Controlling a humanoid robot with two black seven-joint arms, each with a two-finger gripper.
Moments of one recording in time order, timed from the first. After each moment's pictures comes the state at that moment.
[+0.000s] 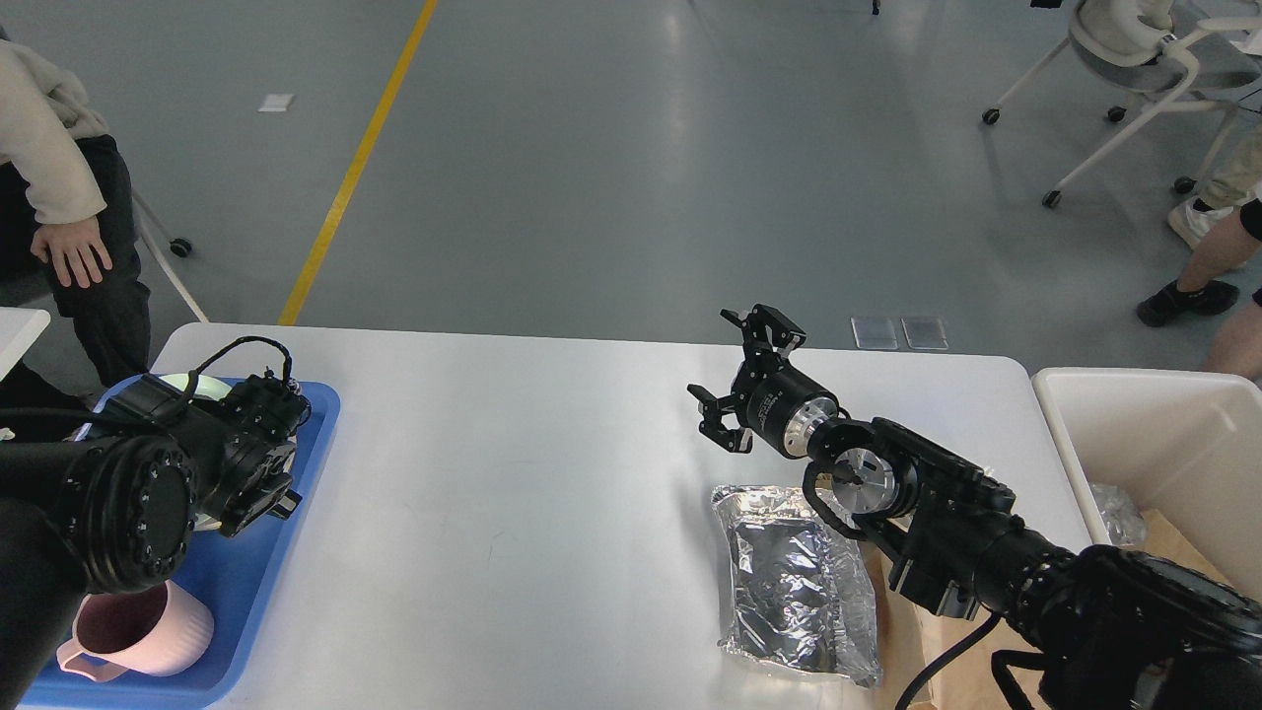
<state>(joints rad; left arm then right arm) -1.17 0.10 1.44 -0.46 0.48 -0.51 0.12 0.79 0.06 0.49 0.39 -0.02 0.29 0.13</state>
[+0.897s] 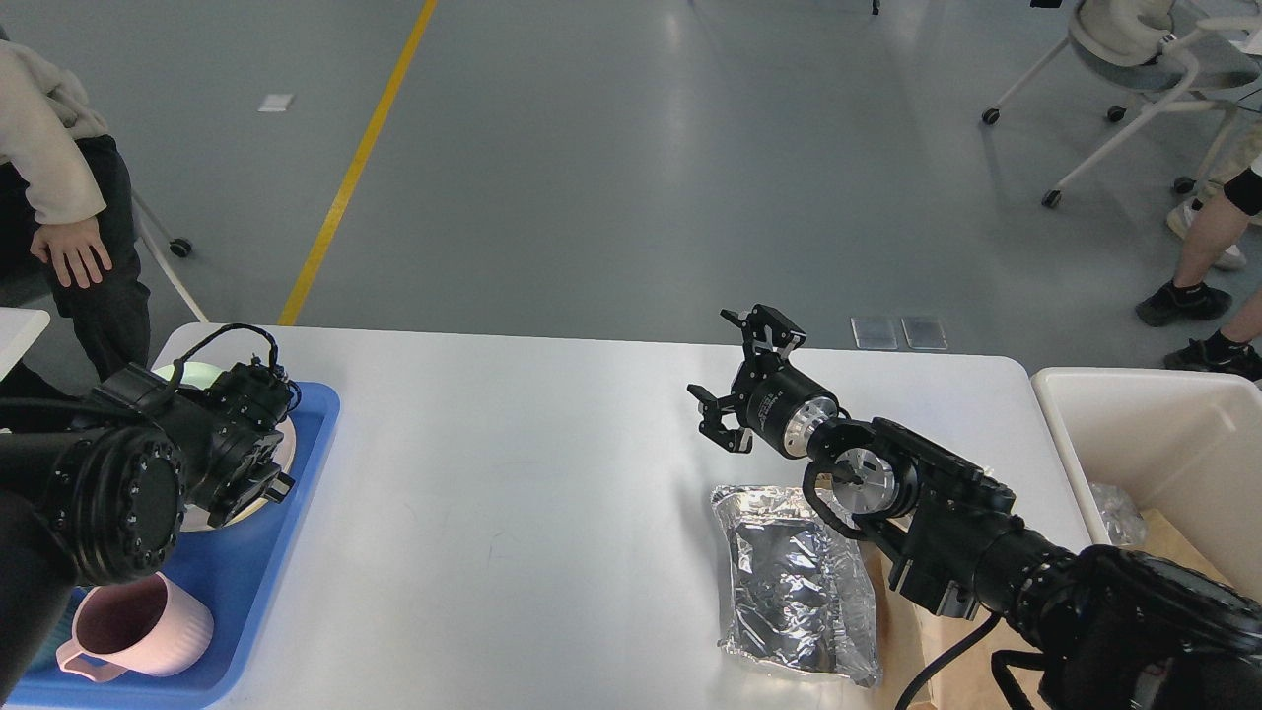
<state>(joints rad) -1.19 0.11 1.46 -0.46 0.47 -0.47 0.11 0.79 0.06 0.49 0.39 -0.02 0.29 0.13</state>
